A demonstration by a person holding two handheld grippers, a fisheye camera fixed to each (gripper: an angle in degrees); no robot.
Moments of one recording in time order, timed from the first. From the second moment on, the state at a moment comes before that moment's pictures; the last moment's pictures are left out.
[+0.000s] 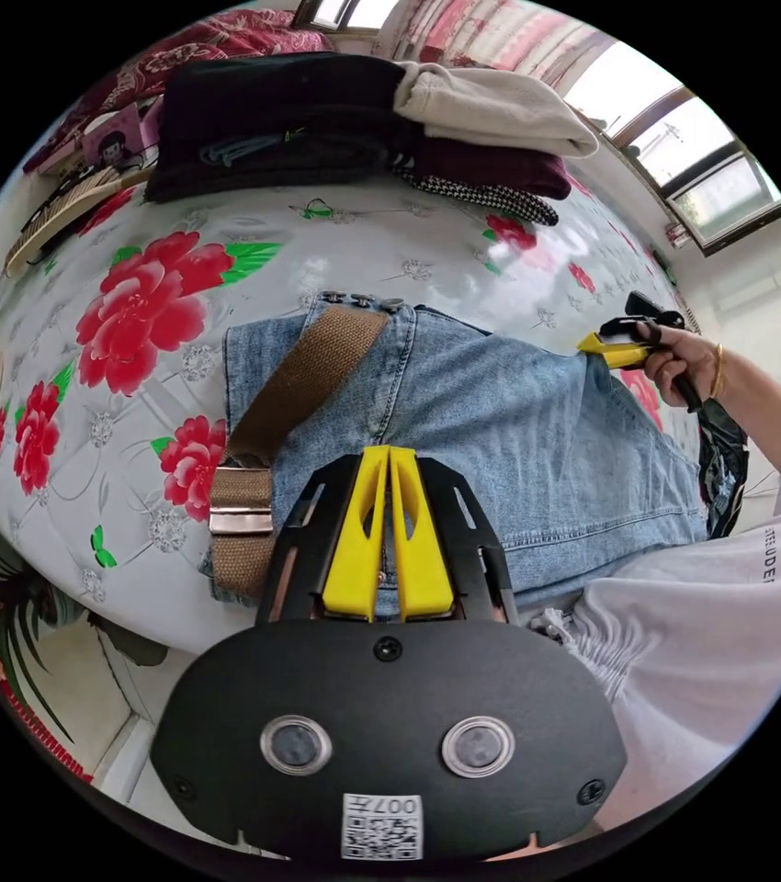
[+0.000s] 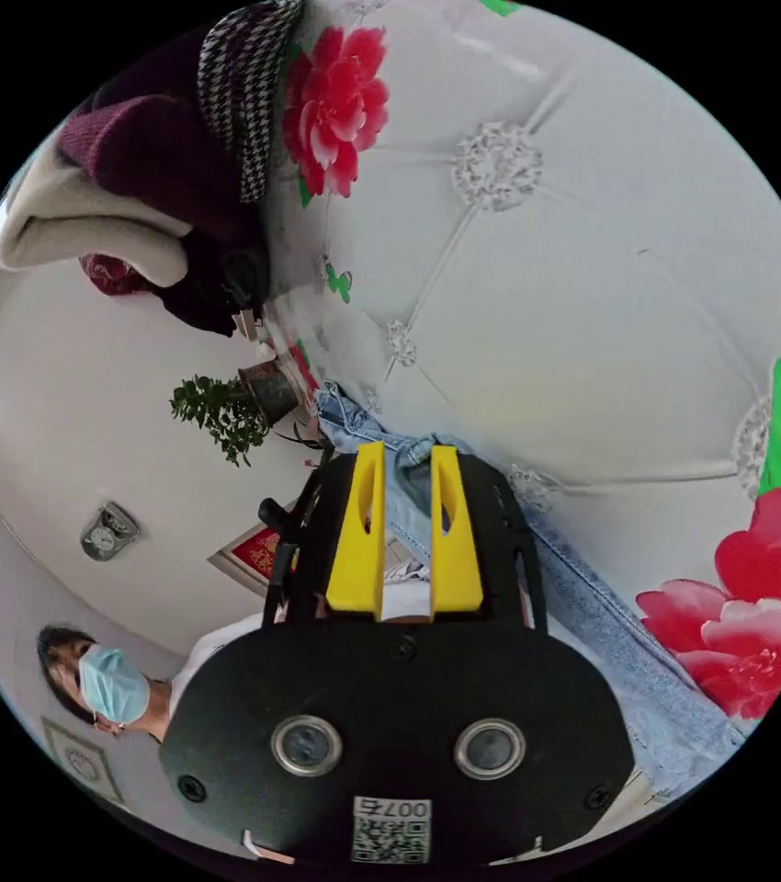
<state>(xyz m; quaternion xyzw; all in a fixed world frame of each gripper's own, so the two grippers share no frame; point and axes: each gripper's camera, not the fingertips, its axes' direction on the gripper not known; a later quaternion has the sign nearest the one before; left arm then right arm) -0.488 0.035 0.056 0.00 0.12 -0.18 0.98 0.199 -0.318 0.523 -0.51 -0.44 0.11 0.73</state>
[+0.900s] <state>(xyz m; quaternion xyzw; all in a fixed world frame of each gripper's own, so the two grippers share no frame) -0.397 0.016 0.035 -0.01 0.15 -0.07 0.99 0.299 -0.099 0.308 -0.15 -0.23 0.10 0.96</state>
